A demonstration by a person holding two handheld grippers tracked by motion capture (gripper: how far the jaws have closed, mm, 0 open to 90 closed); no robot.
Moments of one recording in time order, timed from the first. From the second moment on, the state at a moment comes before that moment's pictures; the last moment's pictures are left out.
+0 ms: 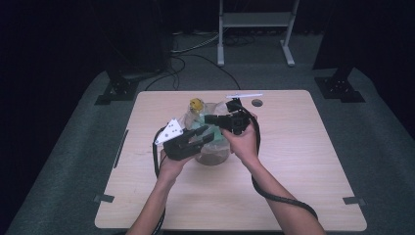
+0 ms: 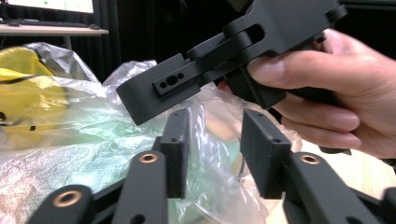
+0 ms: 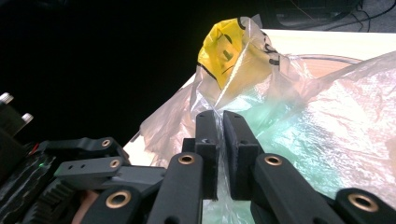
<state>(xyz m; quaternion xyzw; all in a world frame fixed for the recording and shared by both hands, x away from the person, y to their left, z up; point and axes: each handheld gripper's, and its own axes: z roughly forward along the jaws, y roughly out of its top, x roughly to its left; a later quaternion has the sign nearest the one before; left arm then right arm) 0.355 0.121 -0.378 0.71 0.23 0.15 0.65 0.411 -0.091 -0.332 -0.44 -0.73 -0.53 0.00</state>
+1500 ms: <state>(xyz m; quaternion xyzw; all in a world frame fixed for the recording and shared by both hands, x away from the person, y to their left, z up) 0.356 0.162 -0.355 0.64 0.31 0.17 0.69 0.418 -0.153 -0.320 -0.48 -0.65 -0.59 0.02</state>
